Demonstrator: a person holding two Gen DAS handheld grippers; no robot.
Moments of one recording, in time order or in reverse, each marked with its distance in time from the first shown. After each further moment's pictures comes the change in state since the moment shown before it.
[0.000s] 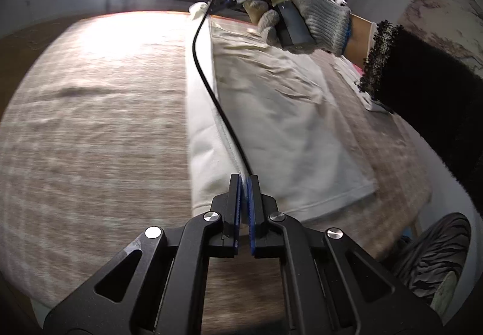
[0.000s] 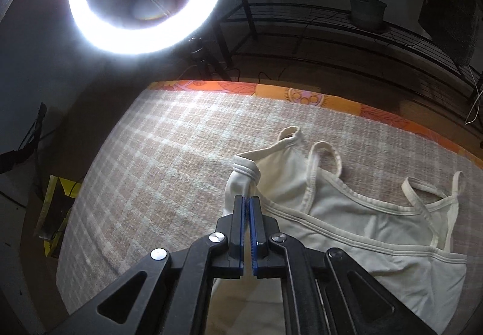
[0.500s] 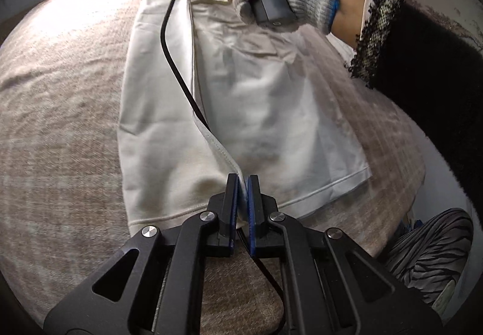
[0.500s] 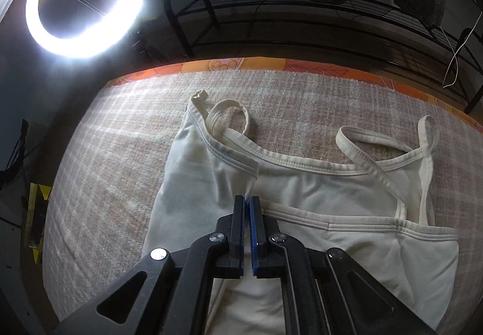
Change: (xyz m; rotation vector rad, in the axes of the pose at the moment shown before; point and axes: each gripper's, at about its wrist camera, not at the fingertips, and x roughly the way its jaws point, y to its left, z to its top) left arm 0.070 -0.047 -0.001 0.030 0.160 -0.052; right arm 0.020 -0.081 -0.030 0.103 0.049 -0.066
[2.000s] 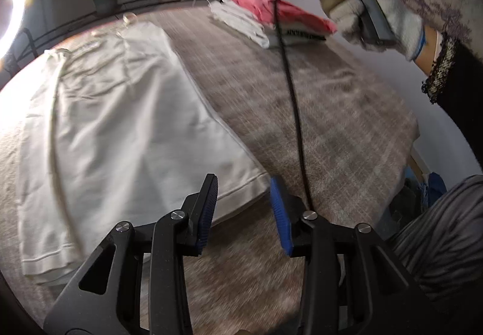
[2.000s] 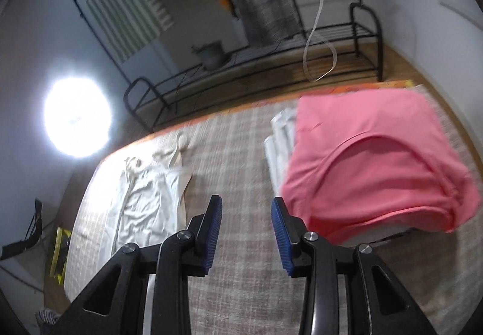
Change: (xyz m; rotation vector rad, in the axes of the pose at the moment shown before) left arm 0.052 -0.169 -0.016 0.352 -0.050 -0.012; right arm -0.258 -0.287 -0.170 0.278 -0.300 0.029
